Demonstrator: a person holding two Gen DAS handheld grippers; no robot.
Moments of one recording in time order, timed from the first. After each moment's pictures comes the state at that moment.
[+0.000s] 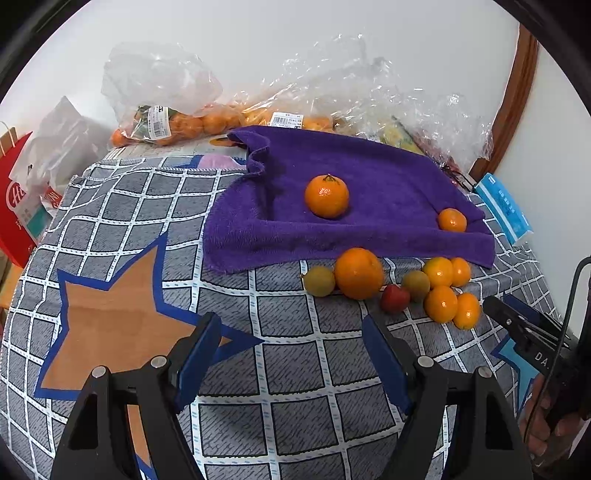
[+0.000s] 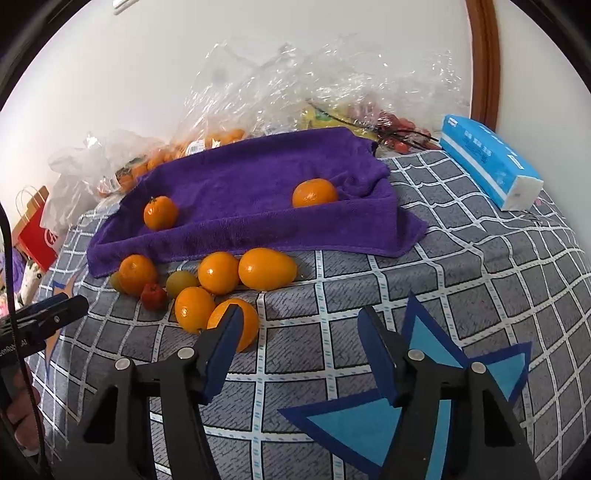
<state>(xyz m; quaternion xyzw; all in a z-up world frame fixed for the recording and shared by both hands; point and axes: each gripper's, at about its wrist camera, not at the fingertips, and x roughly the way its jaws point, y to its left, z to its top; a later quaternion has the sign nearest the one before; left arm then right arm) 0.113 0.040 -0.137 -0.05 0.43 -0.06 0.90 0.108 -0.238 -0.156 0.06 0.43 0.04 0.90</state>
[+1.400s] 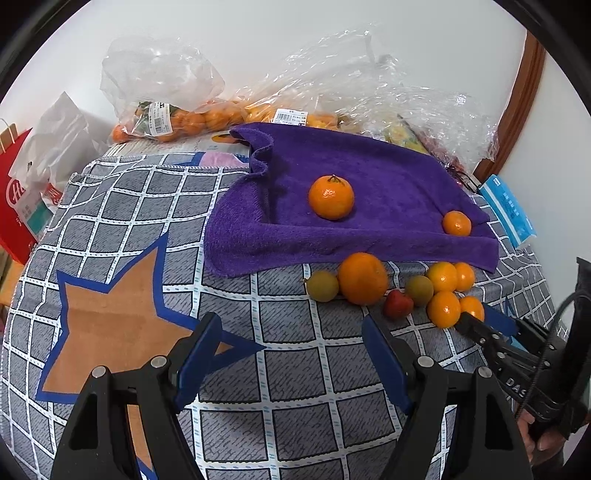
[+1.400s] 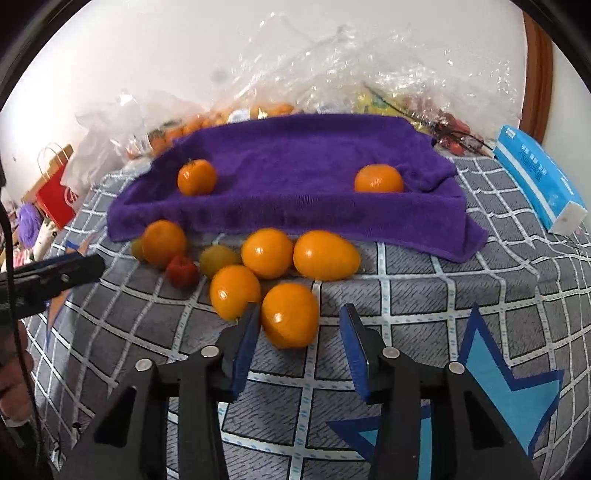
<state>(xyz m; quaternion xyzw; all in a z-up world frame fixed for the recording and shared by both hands) 0.120 0.042 -0.136 -0.05 0.44 -0.05 0.89 0.119 -0.208 -0.174 0.02 0.46 0.11 0.88</state>
